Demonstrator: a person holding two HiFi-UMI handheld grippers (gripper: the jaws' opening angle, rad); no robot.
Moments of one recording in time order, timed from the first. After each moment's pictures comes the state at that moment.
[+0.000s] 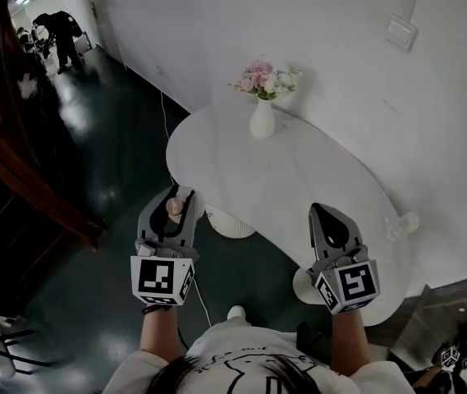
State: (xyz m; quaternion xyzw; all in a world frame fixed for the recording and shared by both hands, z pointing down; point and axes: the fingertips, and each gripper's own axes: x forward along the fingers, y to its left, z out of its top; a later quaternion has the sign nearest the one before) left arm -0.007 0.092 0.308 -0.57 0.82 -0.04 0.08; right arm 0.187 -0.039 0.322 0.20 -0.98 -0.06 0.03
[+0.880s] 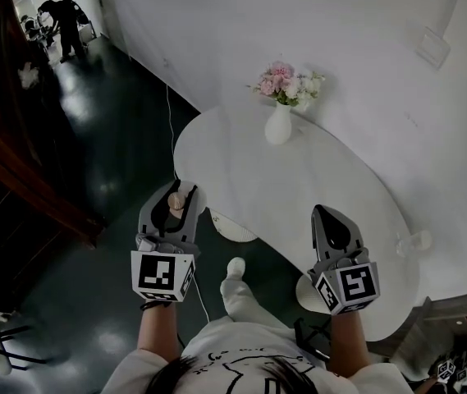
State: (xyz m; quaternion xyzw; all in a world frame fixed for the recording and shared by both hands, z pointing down) left arm -0.079 0.073 0.327 -0.56 0.82 -0.04 0.08; right arm 0.118 -0.061 0.347 0.20 -0.98 -0.05 0.05
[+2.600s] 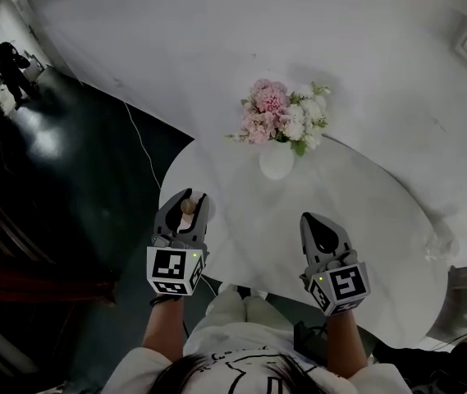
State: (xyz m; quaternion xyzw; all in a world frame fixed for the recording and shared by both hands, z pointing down) left arm -0.261 -0.171 0.434 -0.67 0.73 -0.09 -0.03; right arm -0.050 -0.222 0.435 0.30 -0.95 0.06 0.10
